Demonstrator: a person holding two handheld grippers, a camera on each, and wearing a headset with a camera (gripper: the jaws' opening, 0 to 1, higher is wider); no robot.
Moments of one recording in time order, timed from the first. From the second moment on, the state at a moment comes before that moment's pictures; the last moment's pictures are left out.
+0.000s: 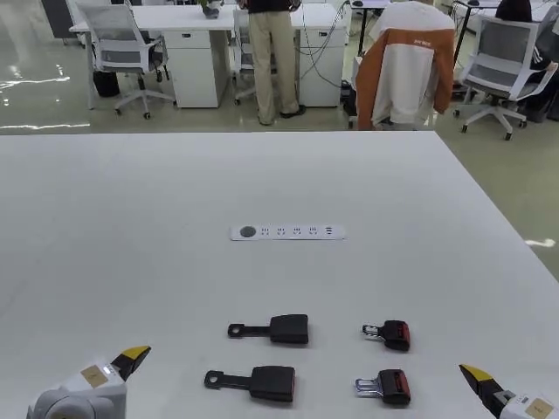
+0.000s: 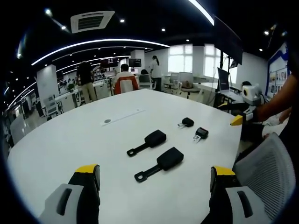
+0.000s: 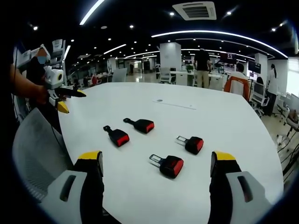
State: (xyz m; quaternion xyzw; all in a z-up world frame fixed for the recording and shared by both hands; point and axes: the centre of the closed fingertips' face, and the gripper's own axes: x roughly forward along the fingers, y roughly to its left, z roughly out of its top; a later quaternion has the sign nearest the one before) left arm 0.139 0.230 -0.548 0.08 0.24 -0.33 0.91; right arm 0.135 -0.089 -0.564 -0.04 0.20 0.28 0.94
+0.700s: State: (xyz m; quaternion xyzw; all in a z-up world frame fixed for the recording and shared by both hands) left arm 0.133 0.230 -0.547 0.08 0.24 -0.33 0.91; right arm 0.130 -0.091 -0.564 -0.04 0.20 0.27 0.94
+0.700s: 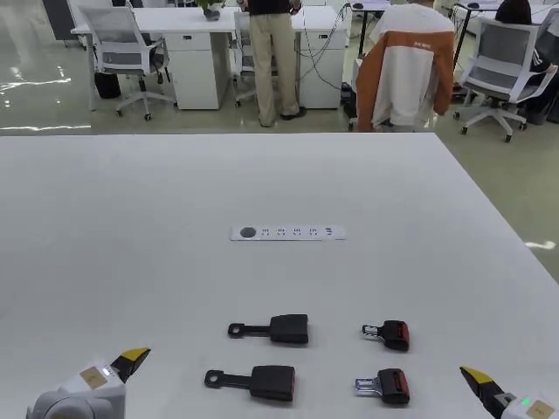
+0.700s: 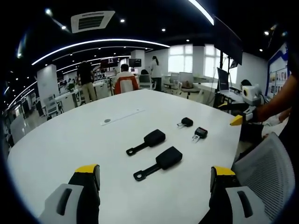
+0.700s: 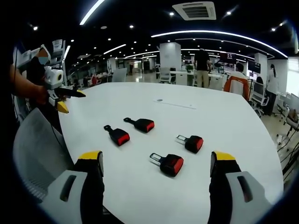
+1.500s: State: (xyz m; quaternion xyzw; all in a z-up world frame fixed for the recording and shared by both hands) left arm 0.131 0.229 -0.547 0.08 0.24 -0.33 0.91; right arm 0.127 -0.093 -0.570 -0.04 0.20 0.27 0.94
